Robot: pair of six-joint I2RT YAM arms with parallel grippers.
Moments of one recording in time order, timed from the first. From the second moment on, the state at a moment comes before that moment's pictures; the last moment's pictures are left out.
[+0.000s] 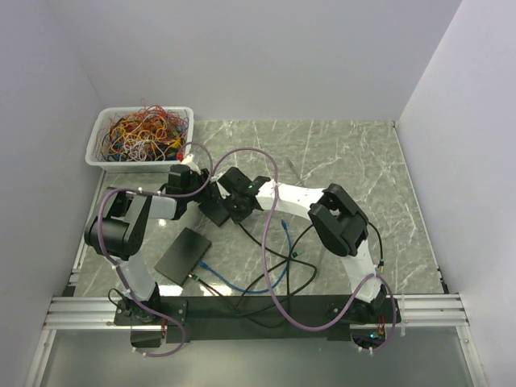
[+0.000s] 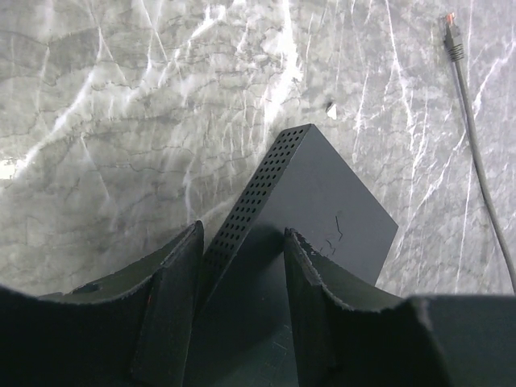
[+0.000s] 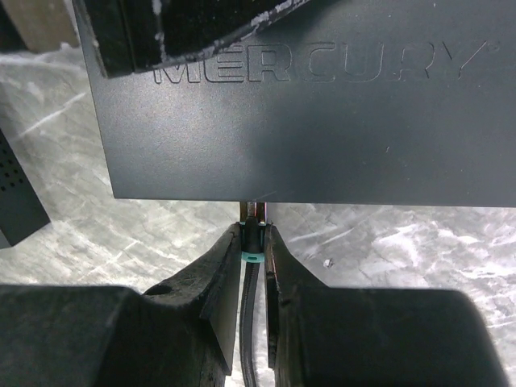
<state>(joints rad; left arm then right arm) -0.24 1.78 0.73 0.49 0.30 -0.56 0.89 2.10 1.54 -0.49 -0.03 0.12</state>
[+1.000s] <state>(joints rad) -0.44 1.75 0.40 1.03 0.13 -0.69 0.81 2.10 1.57 -0.73 -0.24 0.03</state>
